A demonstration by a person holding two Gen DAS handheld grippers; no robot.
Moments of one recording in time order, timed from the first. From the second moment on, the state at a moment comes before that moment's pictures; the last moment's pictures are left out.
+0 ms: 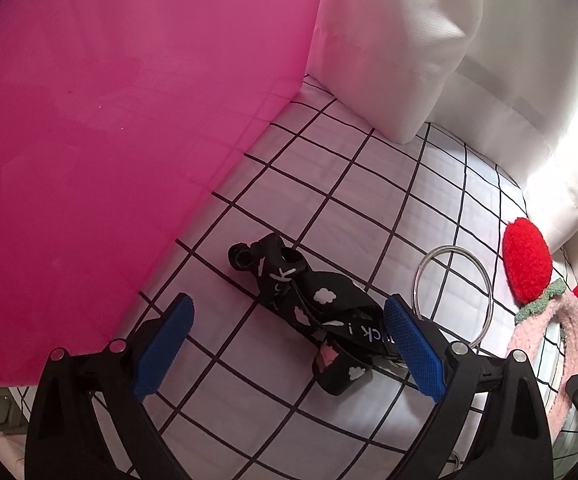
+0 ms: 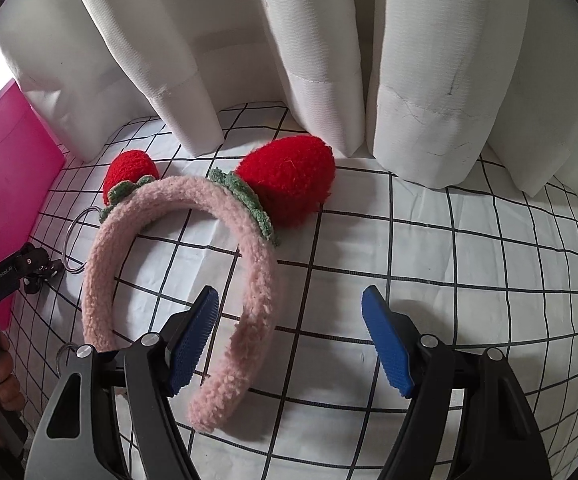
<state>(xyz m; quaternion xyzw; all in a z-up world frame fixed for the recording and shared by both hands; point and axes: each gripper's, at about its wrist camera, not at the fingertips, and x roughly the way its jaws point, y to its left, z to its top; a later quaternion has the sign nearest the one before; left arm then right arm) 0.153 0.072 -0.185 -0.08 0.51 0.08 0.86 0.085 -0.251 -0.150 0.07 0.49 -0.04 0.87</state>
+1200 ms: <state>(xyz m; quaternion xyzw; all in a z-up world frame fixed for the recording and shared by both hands) 0.108 0.067 -0.188 -0.04 0.46 0.08 0.88 0.126 -0.185 -0.172 -0.02 0.47 -0.02 0.88</state>
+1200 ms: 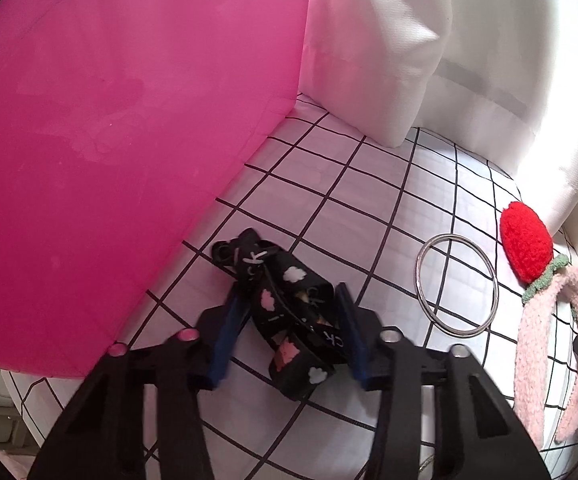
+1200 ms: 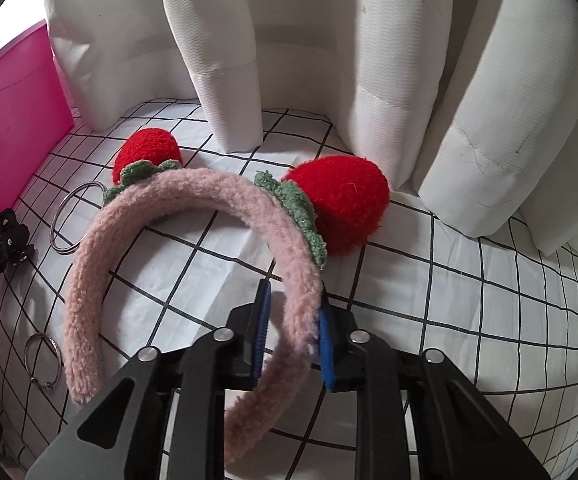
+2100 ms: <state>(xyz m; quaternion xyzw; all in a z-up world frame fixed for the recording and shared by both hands) 0.039 0.050 -0.101 -0.03 0.42 -0.01 0.91 0.044 -0.214 -0.097 0.00 0.41 -0.01 0.91</state>
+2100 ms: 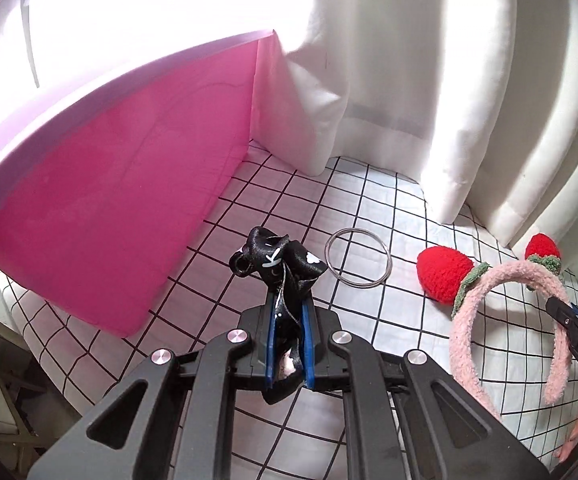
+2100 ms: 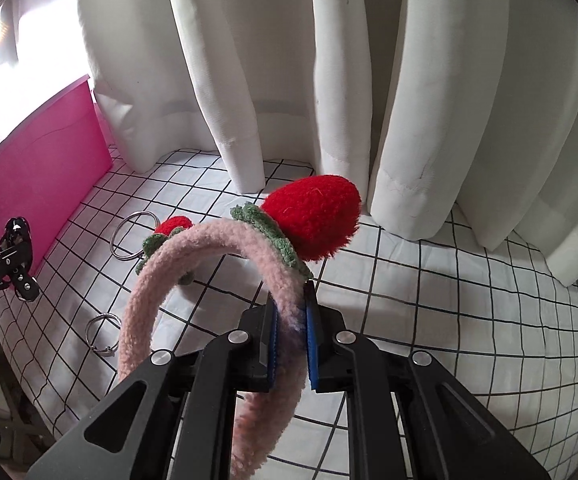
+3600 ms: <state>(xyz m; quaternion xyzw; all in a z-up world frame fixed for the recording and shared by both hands) 0.049 0.247 0.072 -0.08 0.25 0.10 0.96 0.096 0.045 0.106 -0.11 0.23 0.22 0.94</state>
